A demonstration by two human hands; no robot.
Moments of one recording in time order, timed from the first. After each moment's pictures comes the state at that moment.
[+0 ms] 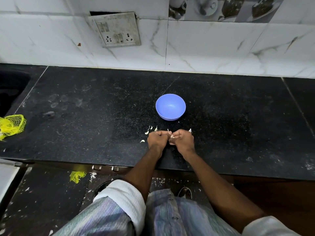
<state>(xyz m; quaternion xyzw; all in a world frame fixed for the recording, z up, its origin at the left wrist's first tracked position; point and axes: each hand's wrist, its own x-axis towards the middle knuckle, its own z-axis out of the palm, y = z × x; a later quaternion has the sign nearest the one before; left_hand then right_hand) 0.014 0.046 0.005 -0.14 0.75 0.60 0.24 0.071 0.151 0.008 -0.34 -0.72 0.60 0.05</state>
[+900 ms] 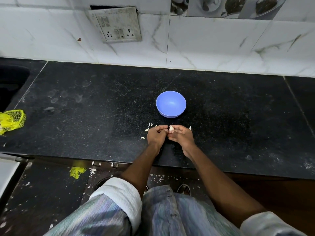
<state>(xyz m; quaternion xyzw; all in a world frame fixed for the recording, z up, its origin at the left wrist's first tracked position) 0.010 0.039 -0.001 -0.09 0.74 0.62 0.25 0.067 0.154 0.007 -0.32 -0.58 0.75 0.01</state>
